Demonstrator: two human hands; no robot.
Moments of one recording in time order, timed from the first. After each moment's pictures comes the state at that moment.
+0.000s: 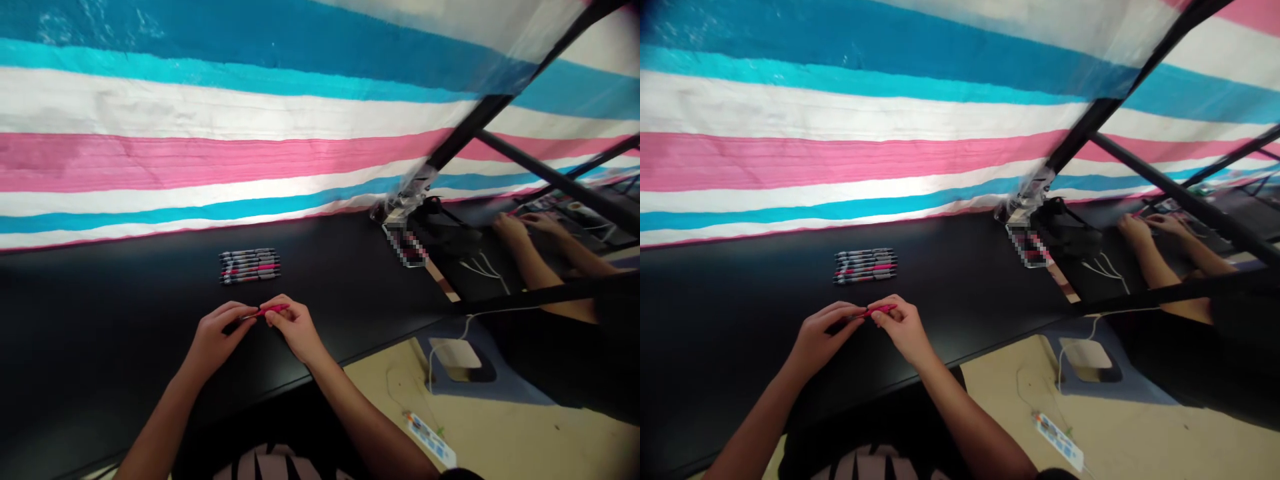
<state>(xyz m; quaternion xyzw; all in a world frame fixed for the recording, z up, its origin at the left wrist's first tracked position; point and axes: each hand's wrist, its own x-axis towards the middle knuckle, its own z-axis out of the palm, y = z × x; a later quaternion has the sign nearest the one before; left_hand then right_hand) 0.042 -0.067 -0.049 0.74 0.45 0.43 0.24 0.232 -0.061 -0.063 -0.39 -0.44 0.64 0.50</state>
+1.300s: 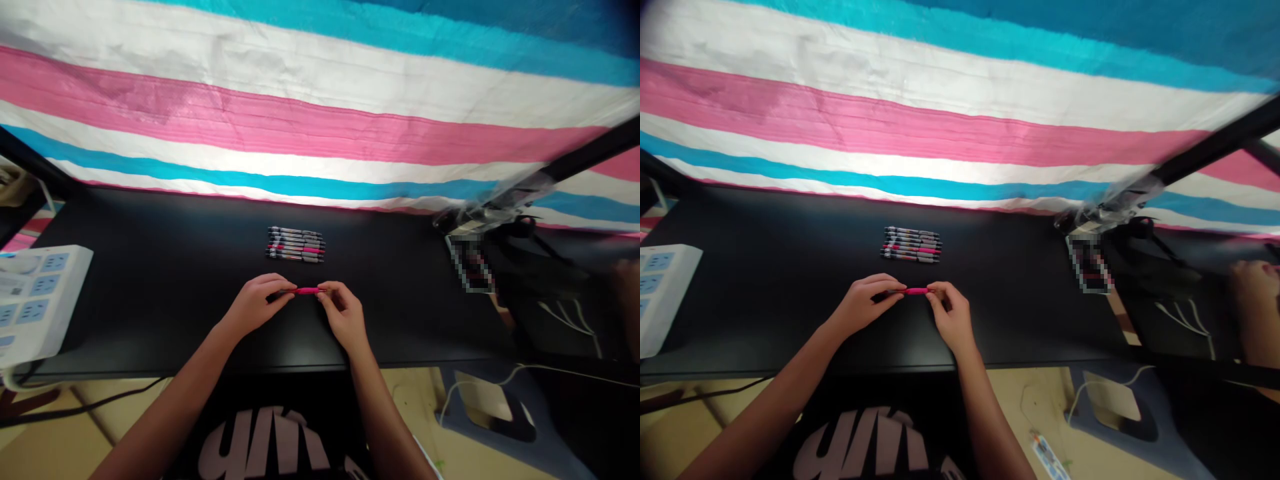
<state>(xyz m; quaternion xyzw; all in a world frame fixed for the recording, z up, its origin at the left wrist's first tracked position) 0.041 -0.075 -0.052 0.73 0.49 0.40 0.26 0.266 -0.062 -0.072 -0.49 -0.61 0.45 0.43</state>
